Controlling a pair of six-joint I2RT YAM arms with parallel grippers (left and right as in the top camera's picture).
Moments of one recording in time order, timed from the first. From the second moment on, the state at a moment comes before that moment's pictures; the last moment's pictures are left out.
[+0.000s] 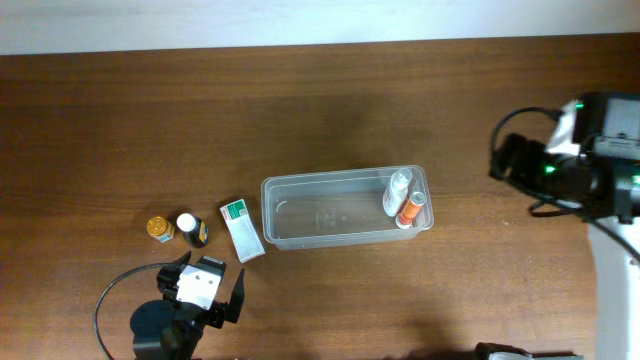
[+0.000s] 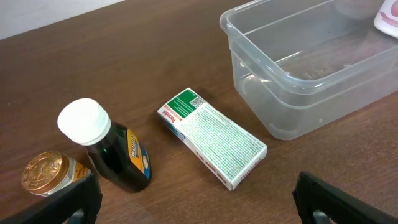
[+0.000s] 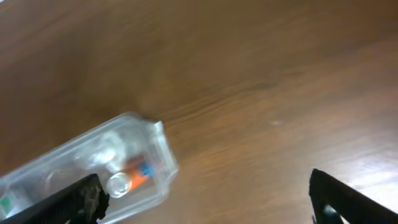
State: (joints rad) left arm 0.03 0.01 0.17 -0.63 0.26 0.29; right arm -0.21 1.30 1.46 -1.23 -0.08 0.29
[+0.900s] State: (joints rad) left arm 0.03 0.13 0.34 -0.40 0.13 0.12; right arm -0.28 1.32 1.46 -1.22 -0.08 0.29
